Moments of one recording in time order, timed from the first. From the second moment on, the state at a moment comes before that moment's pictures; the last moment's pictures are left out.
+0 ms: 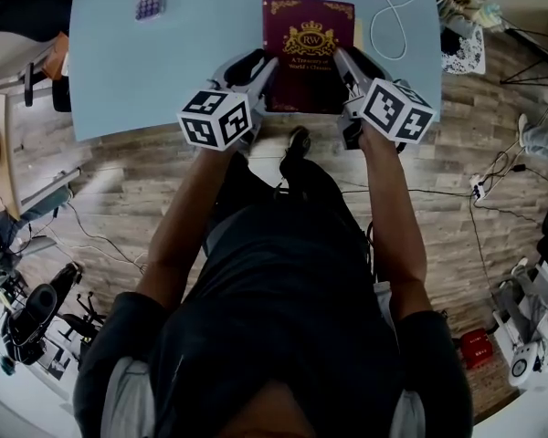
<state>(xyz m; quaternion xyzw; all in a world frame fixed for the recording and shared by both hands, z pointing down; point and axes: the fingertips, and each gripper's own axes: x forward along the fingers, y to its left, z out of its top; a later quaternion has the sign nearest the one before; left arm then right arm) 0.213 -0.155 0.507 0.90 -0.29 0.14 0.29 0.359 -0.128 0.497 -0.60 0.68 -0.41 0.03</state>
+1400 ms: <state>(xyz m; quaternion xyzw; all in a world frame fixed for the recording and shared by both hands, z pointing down) 0.264 -0.136 0.595 0.87 -0.27 0.21 0.36 0.408 -0.113 0.582 -0.61 0.64 -0.47 0.00</state>
